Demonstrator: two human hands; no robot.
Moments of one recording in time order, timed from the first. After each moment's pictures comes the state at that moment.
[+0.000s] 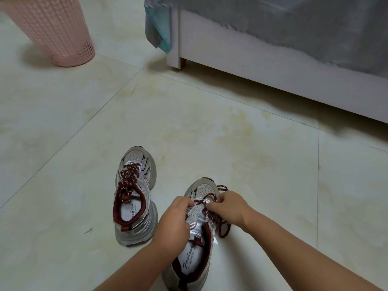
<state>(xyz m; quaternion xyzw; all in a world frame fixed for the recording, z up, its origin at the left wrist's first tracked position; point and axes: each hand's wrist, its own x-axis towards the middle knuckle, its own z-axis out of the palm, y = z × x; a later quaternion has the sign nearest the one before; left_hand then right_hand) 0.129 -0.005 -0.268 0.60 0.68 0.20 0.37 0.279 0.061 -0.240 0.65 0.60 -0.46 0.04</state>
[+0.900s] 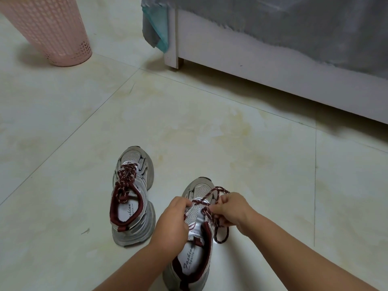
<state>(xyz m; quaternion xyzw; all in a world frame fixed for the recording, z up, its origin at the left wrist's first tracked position) 0.131 -0.006 -0.270 0.60 0.68 0.20 0.37 0.288 0.056 -0.245 0.69 0.42 -0.59 -0.08</state>
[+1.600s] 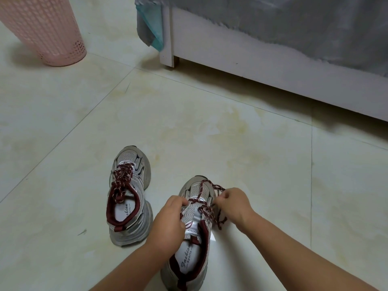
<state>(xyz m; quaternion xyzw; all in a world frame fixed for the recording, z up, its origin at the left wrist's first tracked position) 0.130 -0.006 -0.266 0.60 0.68 0.20 0.37 0.294 0.057 -0.250 0.73 0.50 -0.46 -0.10</state>
